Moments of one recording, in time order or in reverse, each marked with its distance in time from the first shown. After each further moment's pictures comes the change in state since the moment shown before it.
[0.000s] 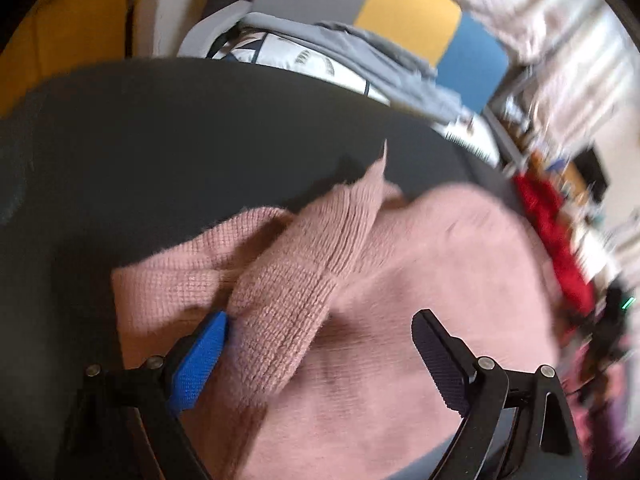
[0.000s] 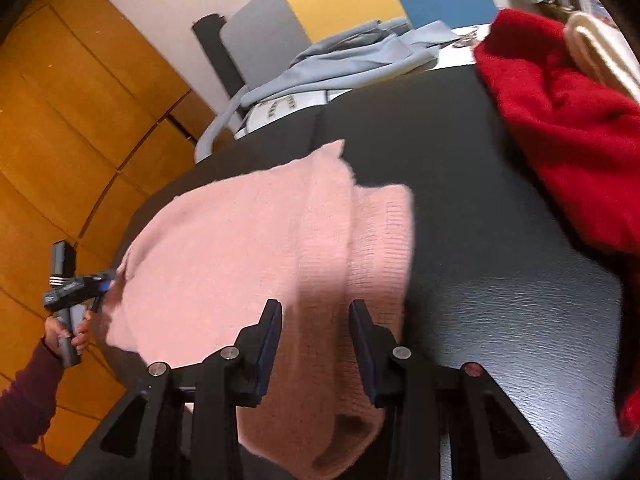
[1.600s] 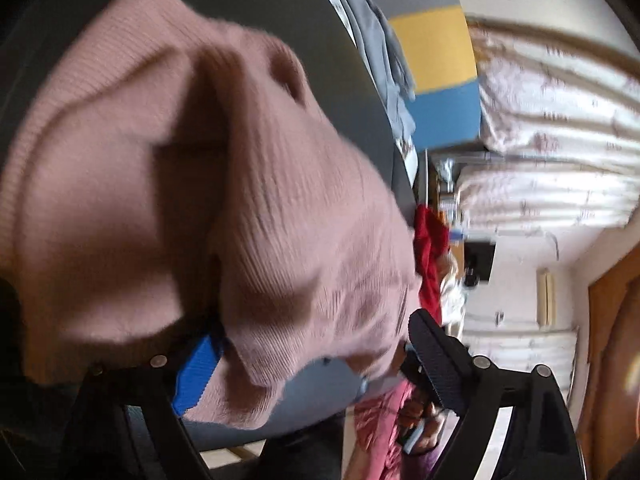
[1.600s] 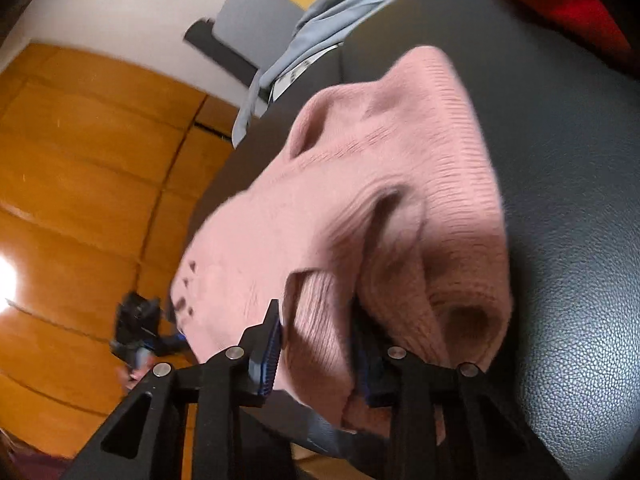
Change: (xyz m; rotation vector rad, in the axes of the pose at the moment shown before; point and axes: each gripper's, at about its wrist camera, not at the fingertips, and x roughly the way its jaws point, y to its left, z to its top) left arm -0.008 0.026 -0.077 -0.546 0.185 -0.615; right arm -0.004 0.015 -0.069 0.225 0.073 0.228
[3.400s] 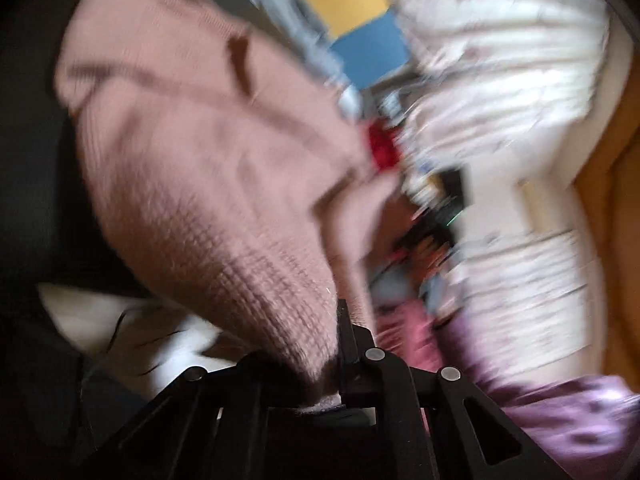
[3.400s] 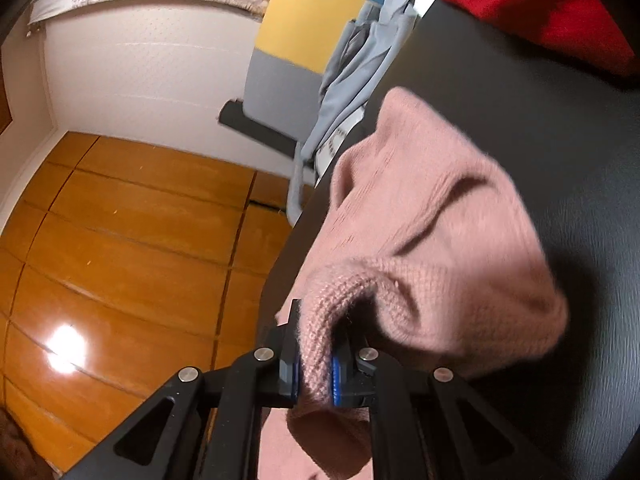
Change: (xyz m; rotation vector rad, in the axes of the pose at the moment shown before) left arm -0.056 -0.044 -0.140 0.236 0.008 -0.199; right arm -0.025 -0.026 0.042 0.199 -0.188 0.328
